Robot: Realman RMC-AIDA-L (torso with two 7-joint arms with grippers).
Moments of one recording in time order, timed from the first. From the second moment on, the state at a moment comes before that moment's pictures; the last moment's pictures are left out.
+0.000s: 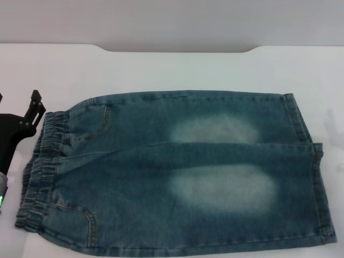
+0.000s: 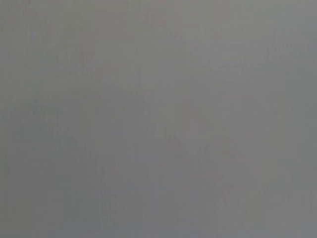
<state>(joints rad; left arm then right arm) -0.24 -2.07 -0.81 -0.34 2.25 1.20 -0.04 0.32 2.08 0.45 0.23 -1.80 -1.36 0.07</state>
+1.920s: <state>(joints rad) 0.05 -2.05 -1.38 -1.65 2.69 -0.52 0.28 -0.06 2.07 1.66 1.71 -2.34 0.62 -0.58</state>
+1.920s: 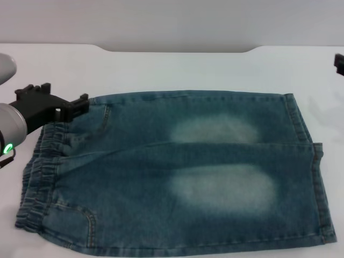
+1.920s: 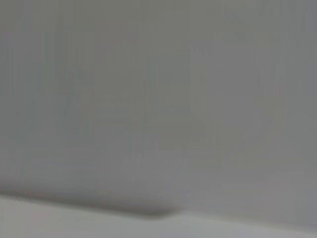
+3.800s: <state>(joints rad) -0.07 -2.06 -1.54 -1.95 2.81 -1.60 0.09 0.03 2.07 2.26 1.80 -2.20 1.51 -0.45</state>
